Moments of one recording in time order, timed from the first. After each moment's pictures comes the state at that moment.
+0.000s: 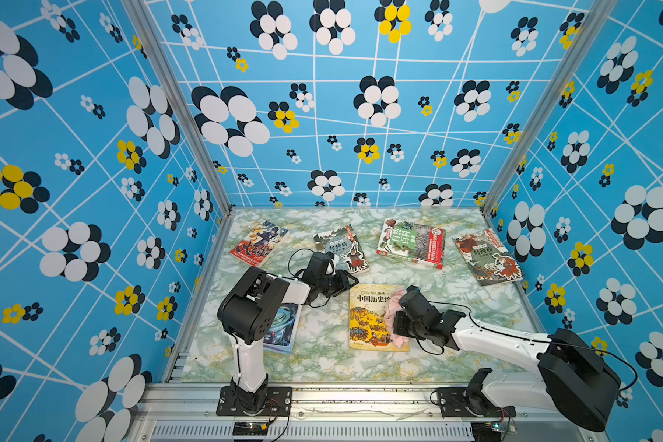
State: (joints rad) left arm -0.47 1.91 0.85 0.36 0.56 -0.85; right arm 0.75 1.29 0.51 -0.25 0.06 0.85
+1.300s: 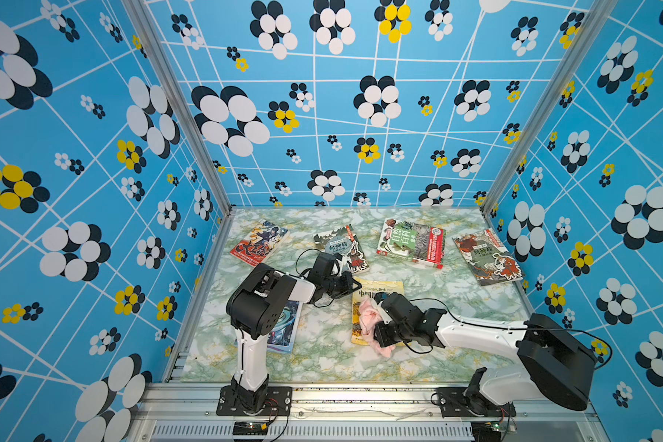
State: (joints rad) left arm -0.50 1.97 0.89 0.40 0.61 -0.84; right arm 0.82 1.43 0.61 -0.22 -0.14 0.56
